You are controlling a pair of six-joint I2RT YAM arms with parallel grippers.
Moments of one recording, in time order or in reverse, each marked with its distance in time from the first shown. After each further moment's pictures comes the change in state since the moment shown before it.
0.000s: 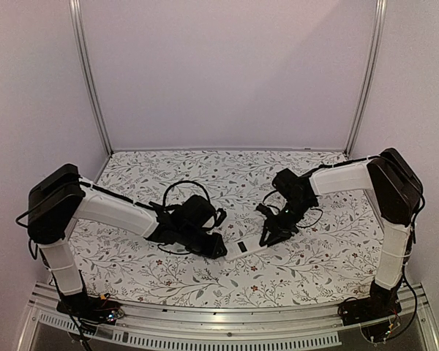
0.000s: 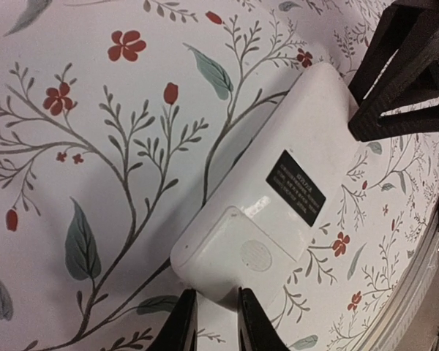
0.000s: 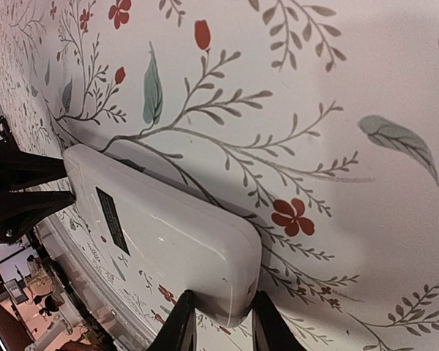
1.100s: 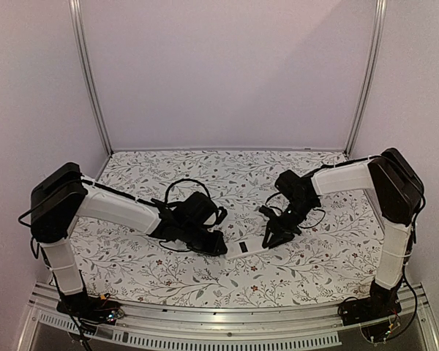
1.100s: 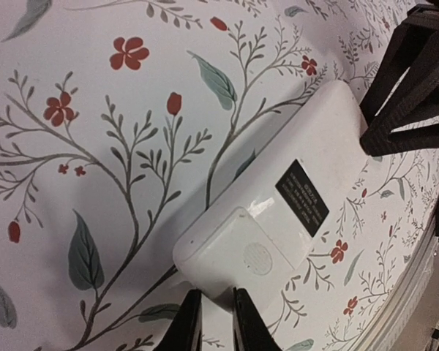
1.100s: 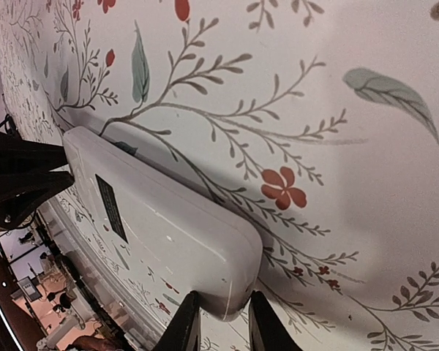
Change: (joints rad) left arm 0.011 0.027 0.058 -0.062 0.021 -0.006; right arm -0.007 -0.003 -0.008 -0.040 -0.023 0.006
